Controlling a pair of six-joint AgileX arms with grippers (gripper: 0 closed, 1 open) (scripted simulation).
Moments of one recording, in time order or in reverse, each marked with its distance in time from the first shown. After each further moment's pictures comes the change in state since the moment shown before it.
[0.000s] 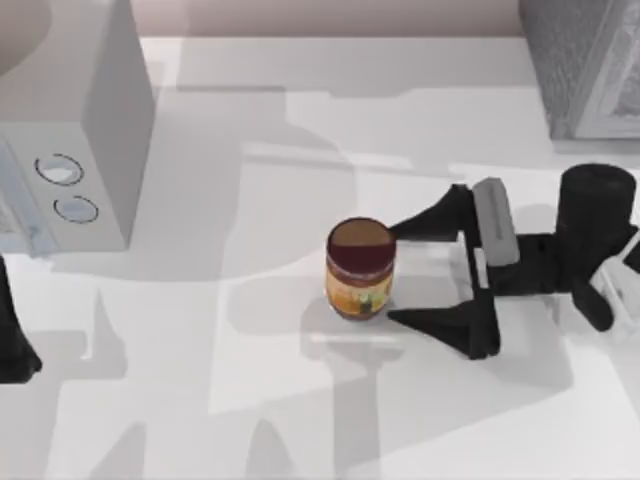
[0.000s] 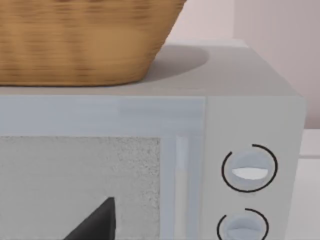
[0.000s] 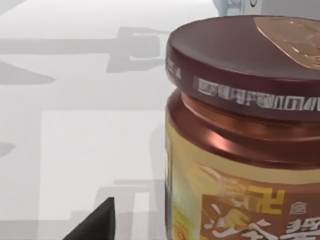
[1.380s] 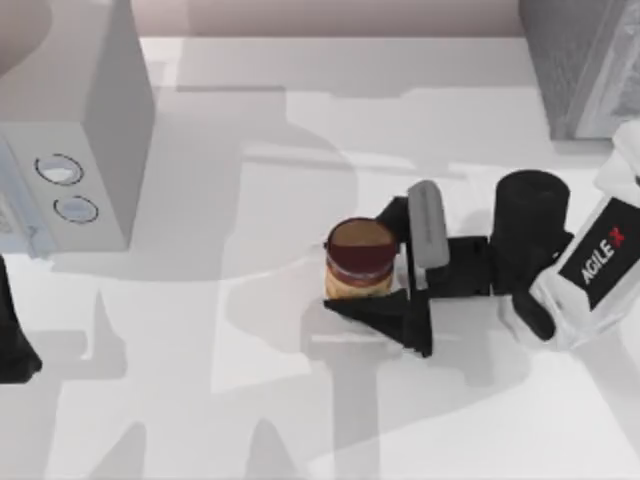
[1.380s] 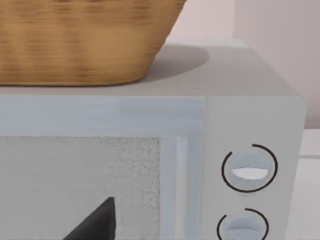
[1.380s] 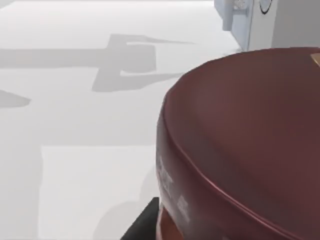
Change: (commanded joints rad) left arm 0.000 0.000 0.000 0.000 0.000 0.000; right arm 0.151 0.076 0.091 0.098 0.146 0.121
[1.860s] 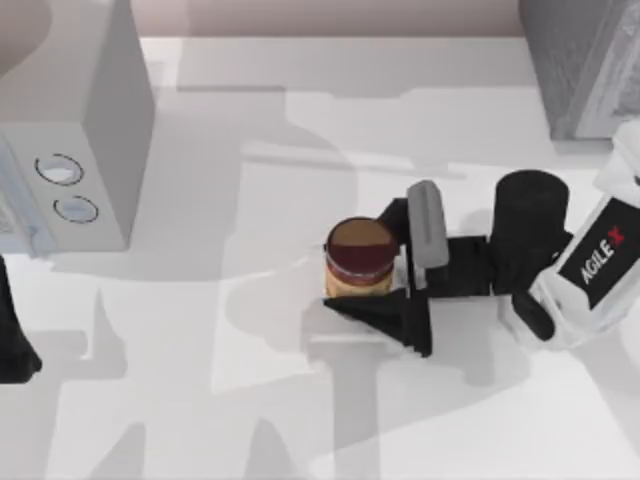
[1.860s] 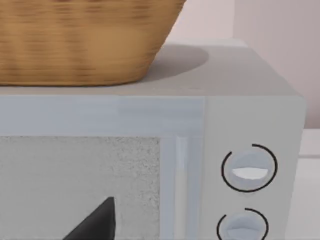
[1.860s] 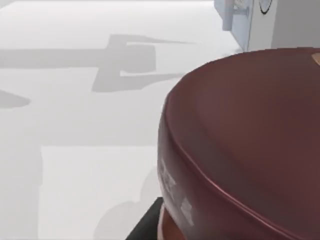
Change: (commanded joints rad) left arm 0.000 0.000 0.000 0.000 0.000 0.000; right arm 0.000 0.000 0.000 0.000 0.000 0.000
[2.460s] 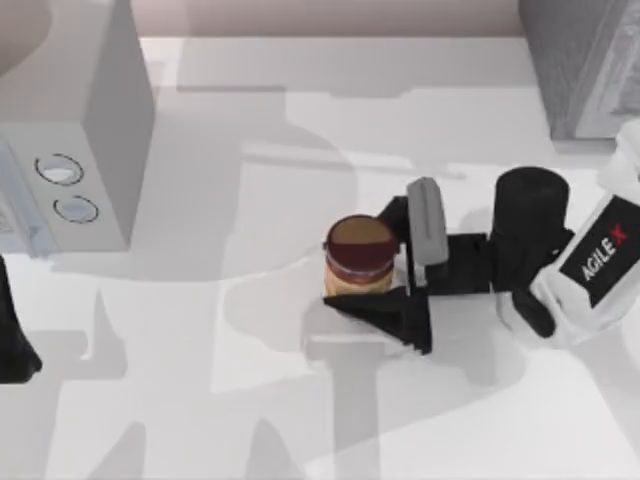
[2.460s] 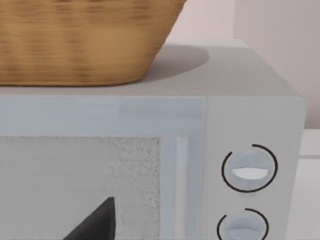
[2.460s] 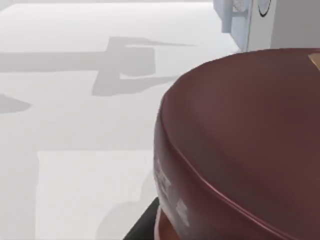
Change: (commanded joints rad) left arm 0.000 0.000 0.000 0.000 0.000 0.000; right arm -0.004 -0.016 -0.001 -0.015 0.001 0.004
